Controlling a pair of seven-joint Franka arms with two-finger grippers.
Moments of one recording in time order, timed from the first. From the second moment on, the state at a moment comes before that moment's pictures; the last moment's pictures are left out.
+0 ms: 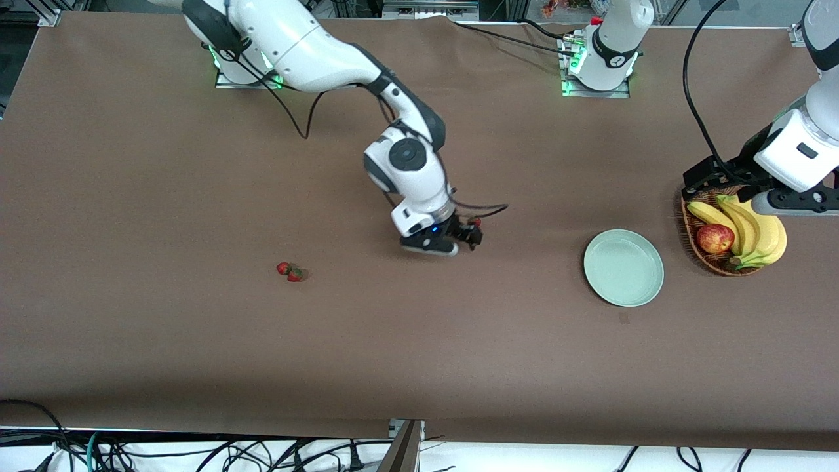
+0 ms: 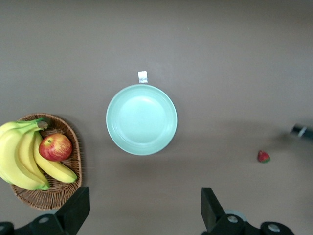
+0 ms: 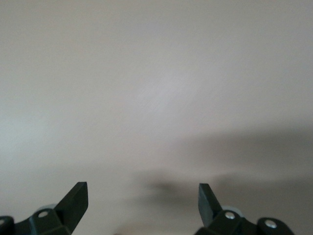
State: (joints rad) left arm -0.02 0.08 -0.05 -1.60 -0.03 1.66 -0.07; right arm 0.65 0.92 0.13 -1.26 -0.06 2.47 0.96
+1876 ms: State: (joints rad) left arm -0.46 0.57 -0.15 -2.01 -0.05 2.62 -0.49; right arm 0.25 0.71 0.03 -1.69 -0.06 2.33 -0.19
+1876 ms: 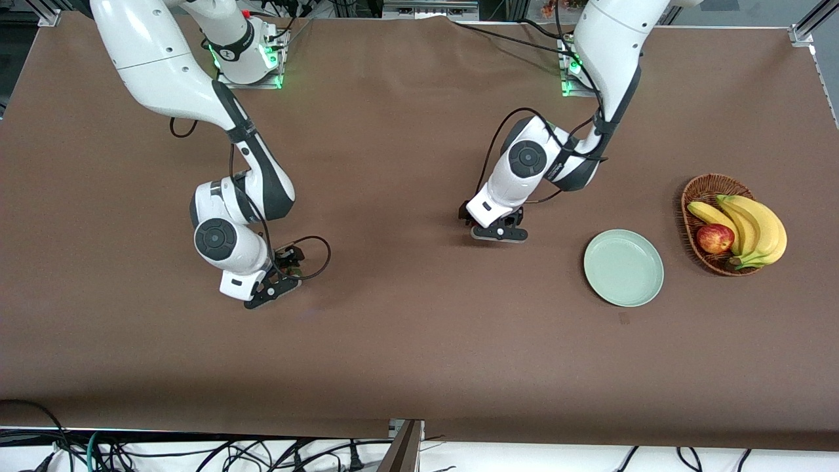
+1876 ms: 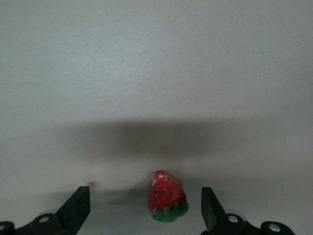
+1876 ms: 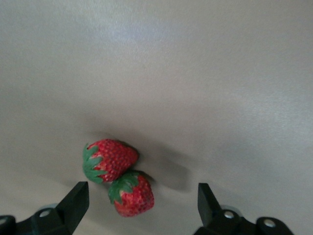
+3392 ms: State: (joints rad) left arm -0.41 0.38 -0.14 -1.96 -0.04 2.25 -0.41; right arm 0.39 0.63 0.19 -1.63 0.05 2.31 0.45
